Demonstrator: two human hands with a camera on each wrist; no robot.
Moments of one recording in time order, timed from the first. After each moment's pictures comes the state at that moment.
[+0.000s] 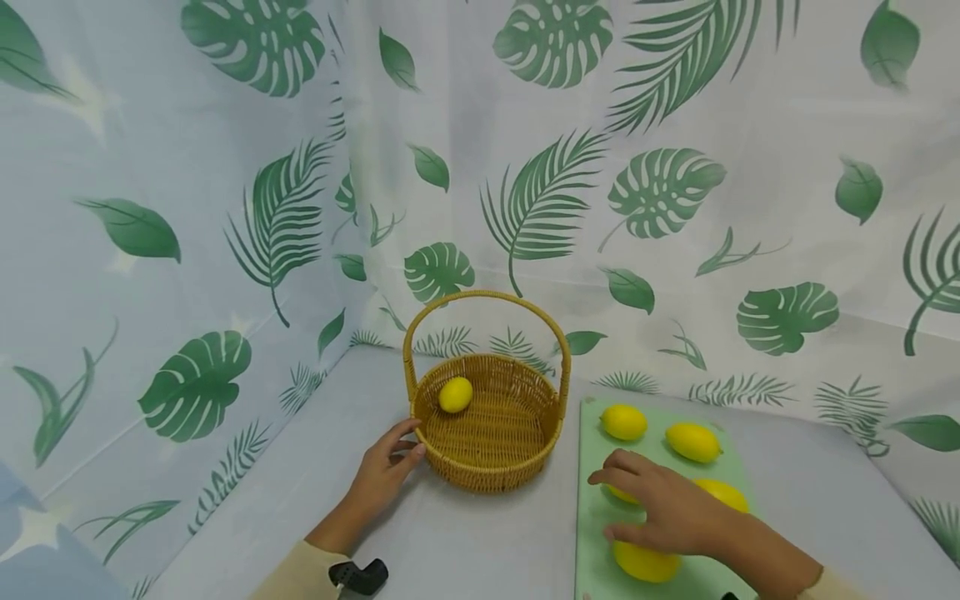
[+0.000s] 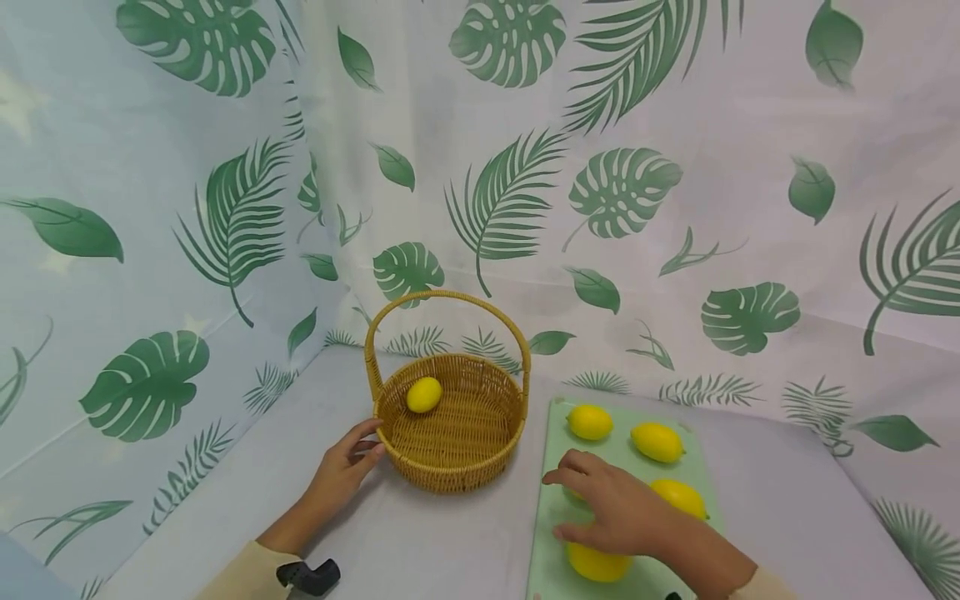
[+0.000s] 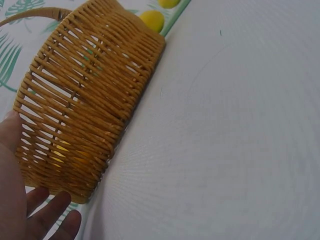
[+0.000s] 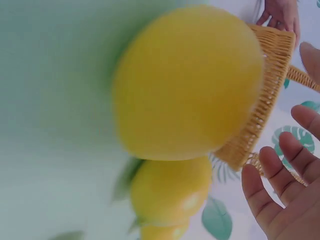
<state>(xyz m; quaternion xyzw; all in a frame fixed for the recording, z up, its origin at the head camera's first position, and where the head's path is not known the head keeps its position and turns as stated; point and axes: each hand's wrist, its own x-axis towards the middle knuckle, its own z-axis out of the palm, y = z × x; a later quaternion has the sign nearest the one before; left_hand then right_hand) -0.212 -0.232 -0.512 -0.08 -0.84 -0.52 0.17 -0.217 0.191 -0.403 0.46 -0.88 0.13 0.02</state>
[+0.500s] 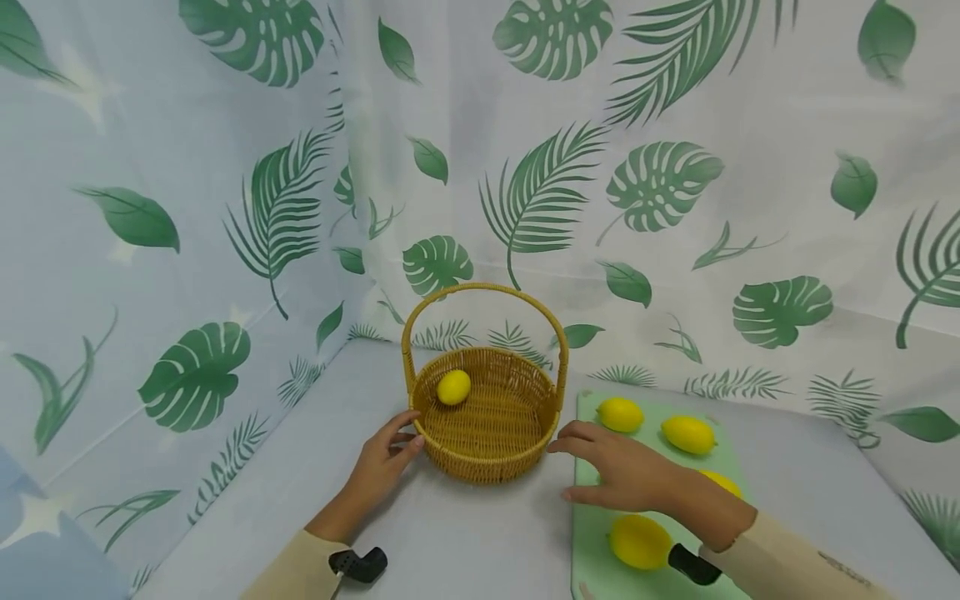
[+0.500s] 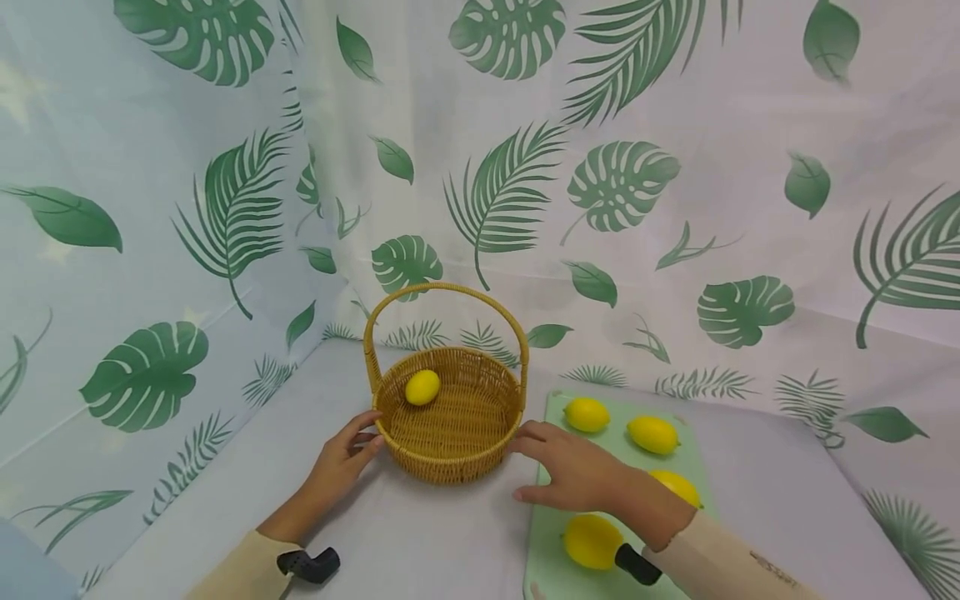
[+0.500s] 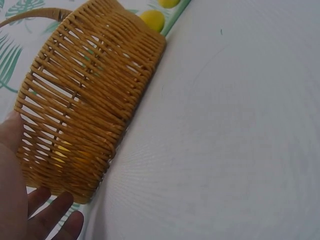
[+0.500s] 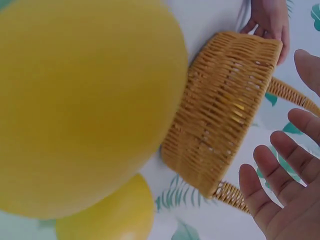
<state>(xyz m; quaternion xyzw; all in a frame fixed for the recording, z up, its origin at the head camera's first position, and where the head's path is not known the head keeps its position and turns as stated) -0.210 -0.232 -0.507 -0.08 -0.84 -0.52 0.15 -0.232 0.145 -0.383 0.45 -0.88 0.12 -0.04</state>
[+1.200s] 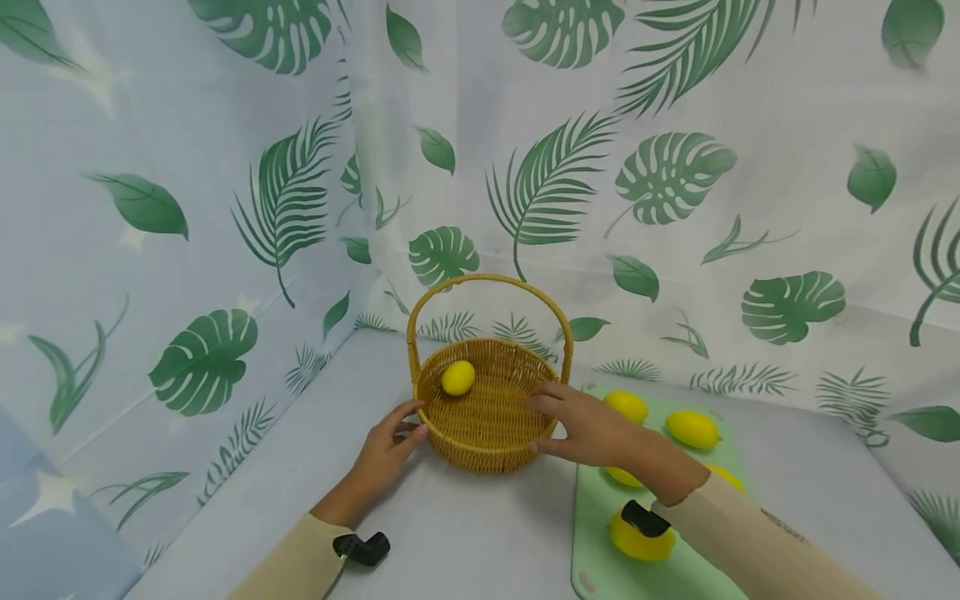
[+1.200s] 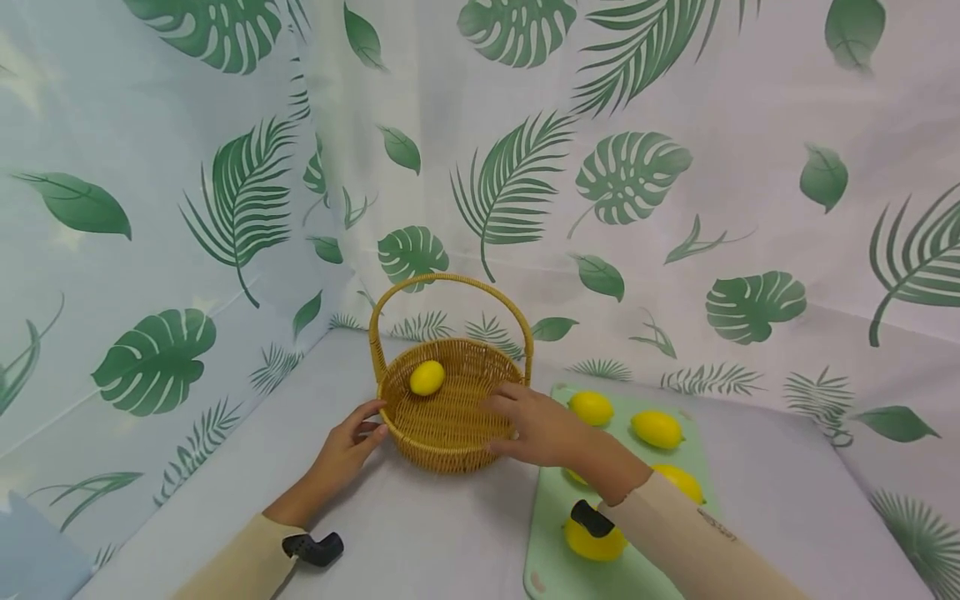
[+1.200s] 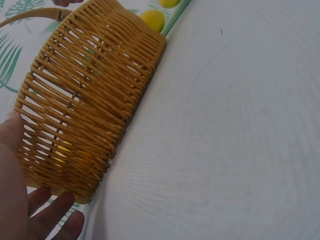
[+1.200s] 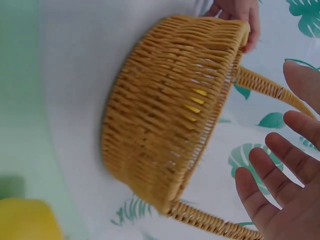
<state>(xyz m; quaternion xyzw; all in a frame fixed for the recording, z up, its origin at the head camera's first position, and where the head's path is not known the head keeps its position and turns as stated) -0.212 -0.233 -0.507 -0.09 -0.84 -0.51 0.16 -0.254 0.100 -0.365 0.48 -0.87 0.13 0.02</state>
